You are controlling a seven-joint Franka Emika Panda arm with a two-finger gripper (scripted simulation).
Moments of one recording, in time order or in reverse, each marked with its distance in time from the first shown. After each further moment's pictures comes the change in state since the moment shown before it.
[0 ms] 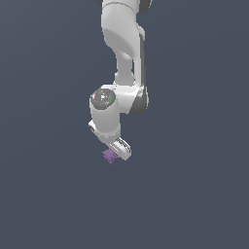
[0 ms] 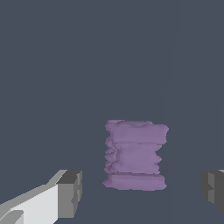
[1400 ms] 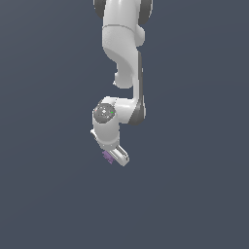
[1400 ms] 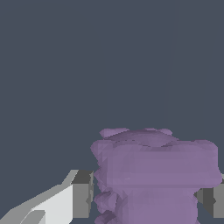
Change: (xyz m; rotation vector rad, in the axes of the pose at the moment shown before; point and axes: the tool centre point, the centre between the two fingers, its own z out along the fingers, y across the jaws) arm 0.003 0.003 0.055 -0.003 -0.001 0.042
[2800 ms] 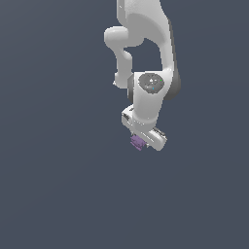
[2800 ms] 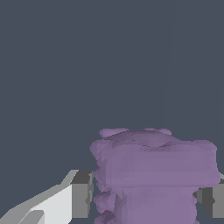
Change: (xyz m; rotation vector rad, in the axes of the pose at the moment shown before) arm -0.112 -0.076 -0.088 0.000 0.000 0.000
